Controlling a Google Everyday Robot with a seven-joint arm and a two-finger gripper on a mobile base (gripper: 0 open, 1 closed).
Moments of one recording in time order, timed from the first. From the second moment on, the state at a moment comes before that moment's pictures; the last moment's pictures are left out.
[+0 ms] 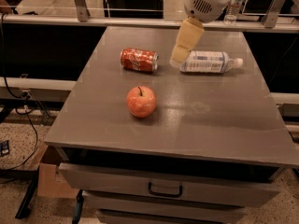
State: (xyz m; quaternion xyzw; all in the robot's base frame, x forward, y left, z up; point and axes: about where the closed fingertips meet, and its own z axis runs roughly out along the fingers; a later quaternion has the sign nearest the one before) arm 0.602 -0.103 0.986 -0.54 0.81 -0.05 0.21
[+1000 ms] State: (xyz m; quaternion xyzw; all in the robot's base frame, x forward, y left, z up) arm 0.678 -0.025 0.905 -0.58 0.80 -0.02 0.14
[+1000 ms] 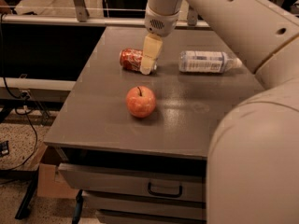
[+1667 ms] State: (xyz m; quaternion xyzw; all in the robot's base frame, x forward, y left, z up) arm 0.721 0.030 0.863 -0.61 0.79 0.02 0.12
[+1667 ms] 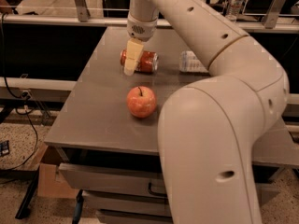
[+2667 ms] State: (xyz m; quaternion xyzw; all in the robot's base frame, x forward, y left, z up) arm 0.750 0.034 0.837 -0.60 0.79 0.02 0.10
